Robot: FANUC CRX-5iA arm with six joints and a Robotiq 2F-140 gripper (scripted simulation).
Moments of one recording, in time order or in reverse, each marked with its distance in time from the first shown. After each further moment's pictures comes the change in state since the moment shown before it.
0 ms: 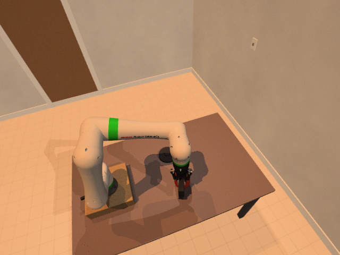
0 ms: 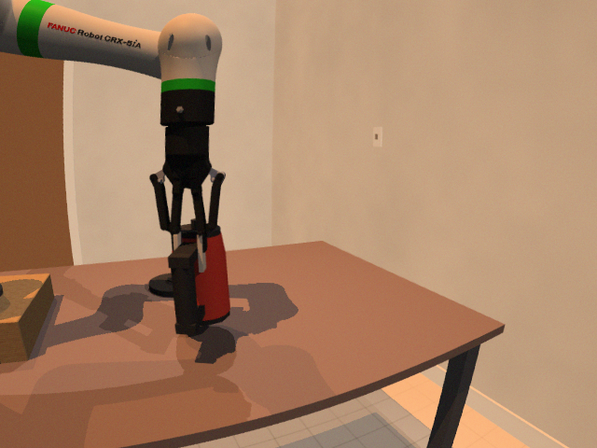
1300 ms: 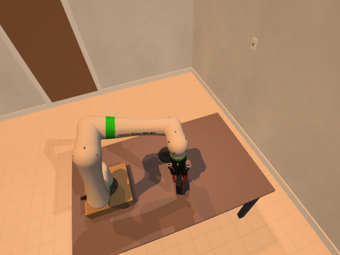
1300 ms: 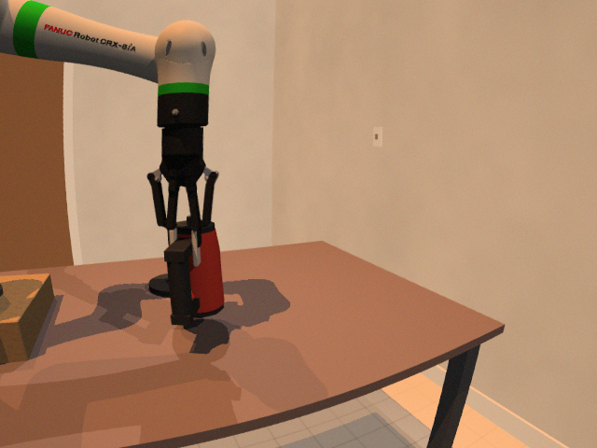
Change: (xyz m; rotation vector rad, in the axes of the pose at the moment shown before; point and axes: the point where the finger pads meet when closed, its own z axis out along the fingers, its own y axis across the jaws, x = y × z) arm -0.032 0.017 0.000 0.000 0.000 0.000
